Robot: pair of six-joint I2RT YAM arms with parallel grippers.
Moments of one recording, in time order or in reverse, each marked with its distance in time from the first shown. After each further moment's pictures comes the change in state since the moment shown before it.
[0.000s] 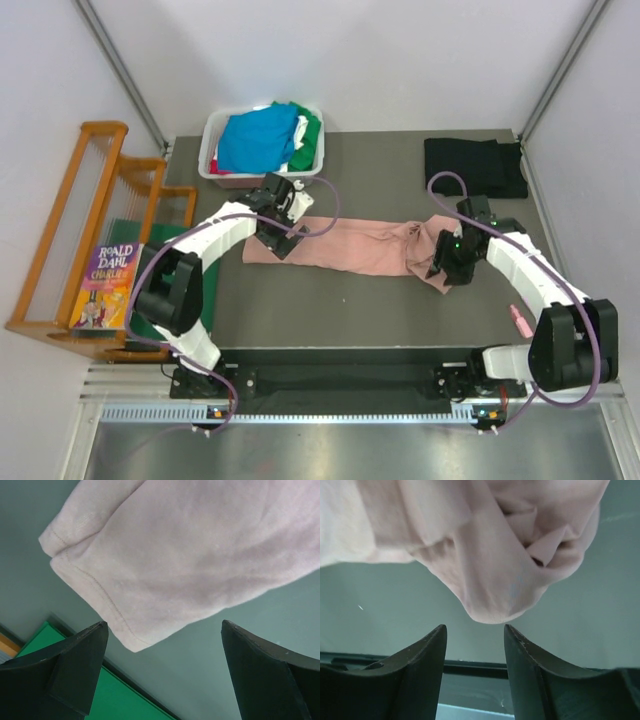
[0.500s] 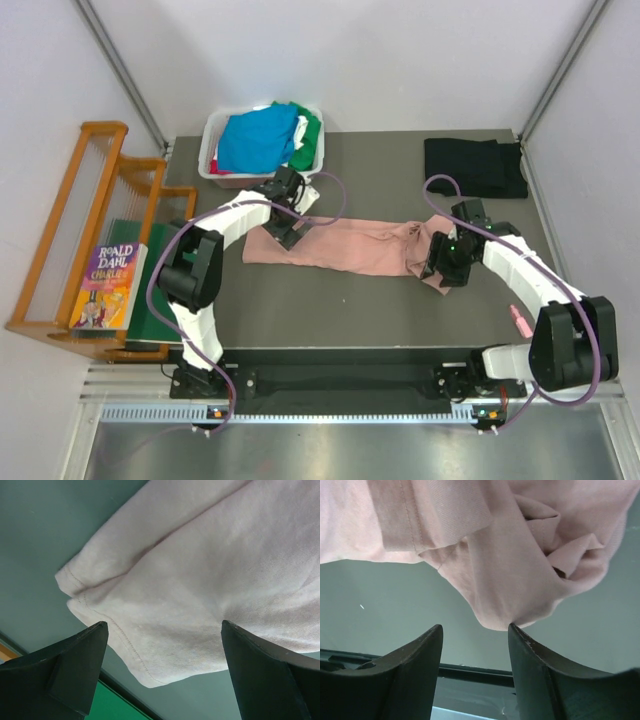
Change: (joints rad) left arm 0.000 0.206 0.140 0.029 -0.071 0.003; right arm 0.031 0.007 -0.051 0.061 -0.020 0.000
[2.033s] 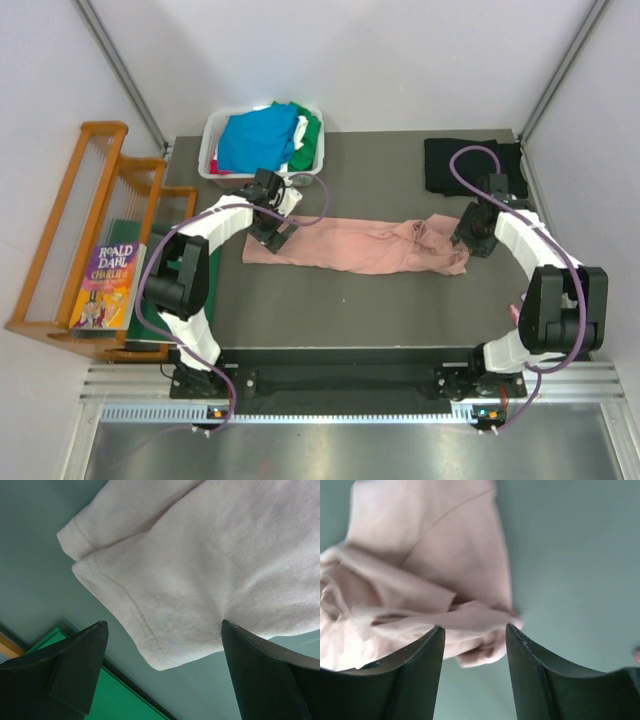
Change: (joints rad) left arm 0.093 -0.089 -0.105 0.019 0.051 0.016; right arm -0.172 0.179 0.172 0.103 0.259 0.026
